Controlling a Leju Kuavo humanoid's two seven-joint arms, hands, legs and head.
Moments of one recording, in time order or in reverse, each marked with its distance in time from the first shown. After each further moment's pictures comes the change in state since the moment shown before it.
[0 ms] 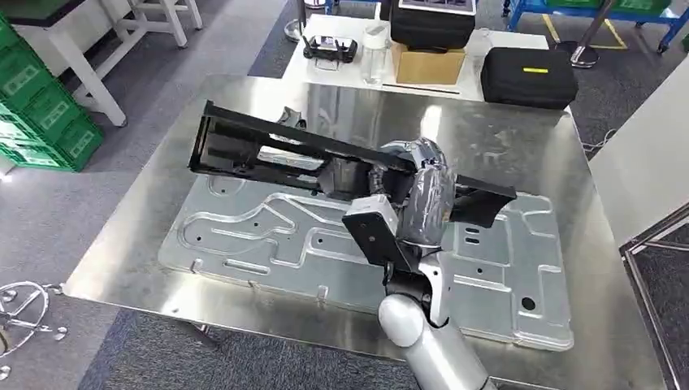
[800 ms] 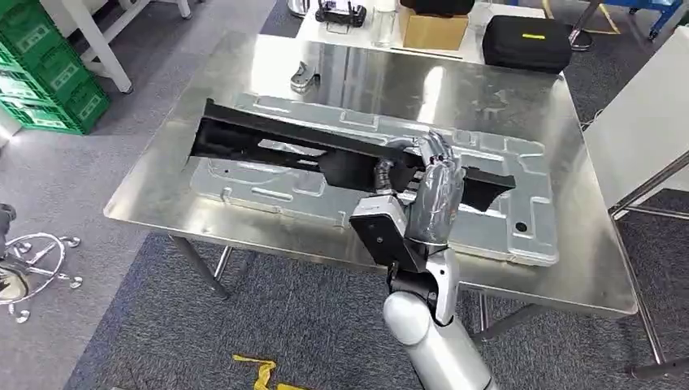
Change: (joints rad) left arm 0.001 -0.009 0.016 -0.001 -0.001 -0.009 0.014; right arm -0.004 -0.002 -0.019 -0.025 -0.008 0.000 -0.032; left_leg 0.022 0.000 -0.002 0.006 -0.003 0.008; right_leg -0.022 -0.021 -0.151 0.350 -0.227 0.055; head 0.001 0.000
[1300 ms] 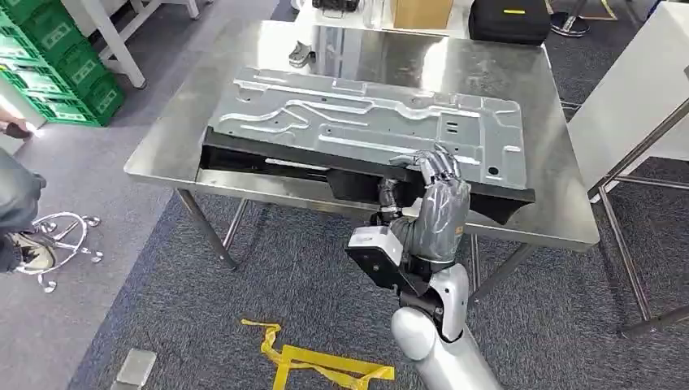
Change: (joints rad) left arm -0.010 0.000 0.001 -0.001 -0.016 -0.001 -0.004; right arm 0.049 -0.033 -0.009 -0.045 0.075 0.000 -0.026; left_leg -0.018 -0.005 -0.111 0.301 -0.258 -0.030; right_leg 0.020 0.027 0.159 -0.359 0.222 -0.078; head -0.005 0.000
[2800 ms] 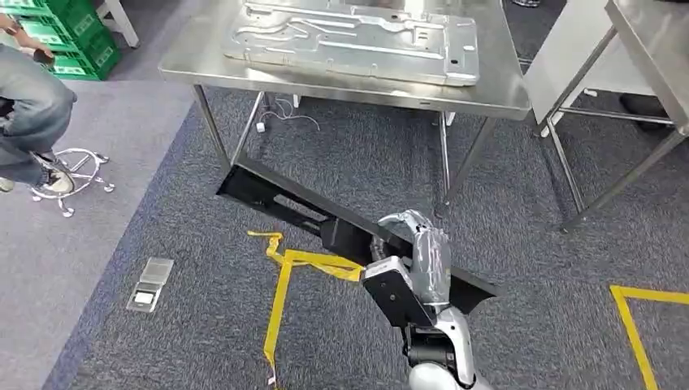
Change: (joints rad) left arm 0.017 0.009 0.047 -0.001 -0.013 0.007 -0.044; right arm 0.098 -0.256 0.259 -0.112 -0.300 0.057 0.225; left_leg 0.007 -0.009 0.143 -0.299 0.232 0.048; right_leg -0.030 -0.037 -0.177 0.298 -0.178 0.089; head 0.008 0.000
